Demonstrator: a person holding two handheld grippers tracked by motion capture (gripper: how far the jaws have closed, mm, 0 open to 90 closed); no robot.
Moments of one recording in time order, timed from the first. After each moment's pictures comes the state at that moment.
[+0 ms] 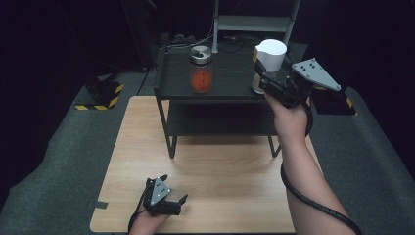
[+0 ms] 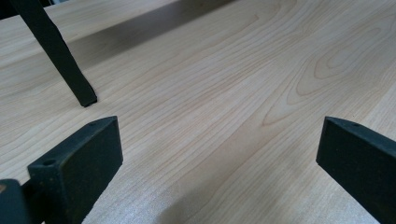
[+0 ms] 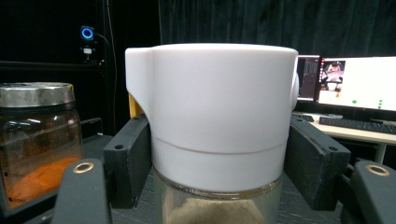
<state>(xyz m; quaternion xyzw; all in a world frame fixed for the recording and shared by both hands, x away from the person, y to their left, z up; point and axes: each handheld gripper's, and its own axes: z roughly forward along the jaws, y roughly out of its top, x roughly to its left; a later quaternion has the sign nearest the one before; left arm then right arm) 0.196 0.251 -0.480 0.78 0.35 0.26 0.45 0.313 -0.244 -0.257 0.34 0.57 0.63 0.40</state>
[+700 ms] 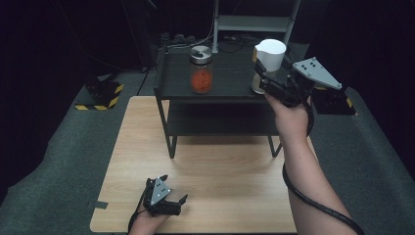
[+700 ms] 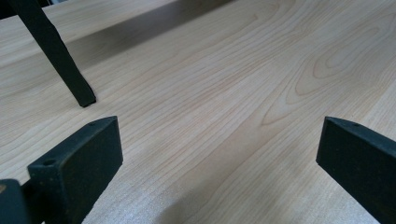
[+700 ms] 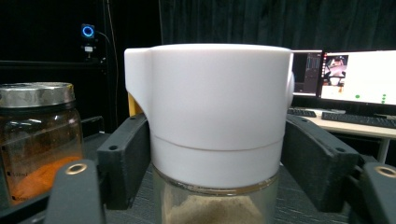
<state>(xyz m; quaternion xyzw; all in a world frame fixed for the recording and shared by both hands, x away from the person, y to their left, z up) 0.197 0.251 -0.480 0.78 0.35 0.26 0.44 0.312 -0.249 -0.251 0.35 0.57 0.63 0.39</state>
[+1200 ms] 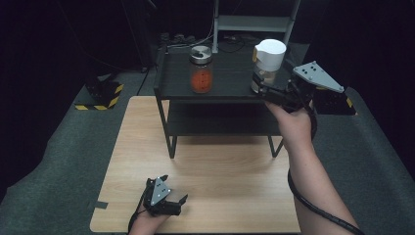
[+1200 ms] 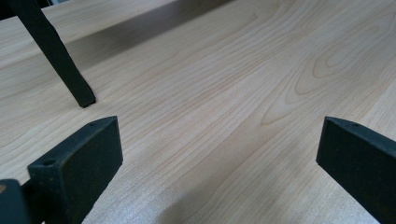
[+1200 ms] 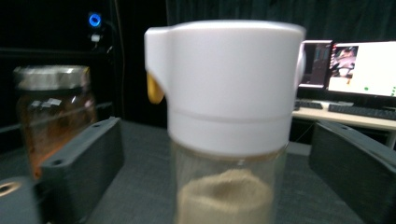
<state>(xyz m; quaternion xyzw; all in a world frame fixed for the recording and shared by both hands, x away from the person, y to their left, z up) 0.196 0.251 -0.481 0.78 0.35 0.26 0.44 0.302 -0.254 -0.248 0.34 0.59 0.62 0.38</state>
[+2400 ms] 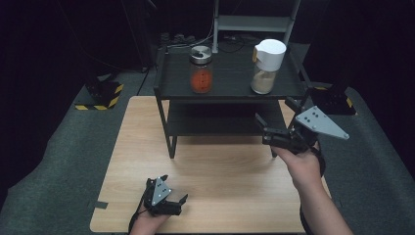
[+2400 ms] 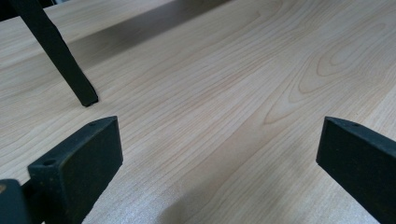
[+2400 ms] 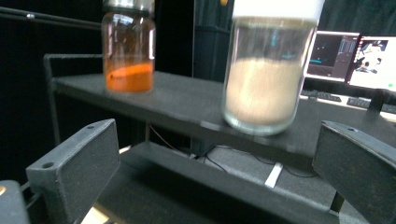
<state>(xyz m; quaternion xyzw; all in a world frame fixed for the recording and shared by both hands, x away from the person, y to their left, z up) 0.195 0.248 -0.480 0.78 0.35 0.27 0.44 0.241 -0.282 -0.302 0.30 0.63 0.61 0.37</state>
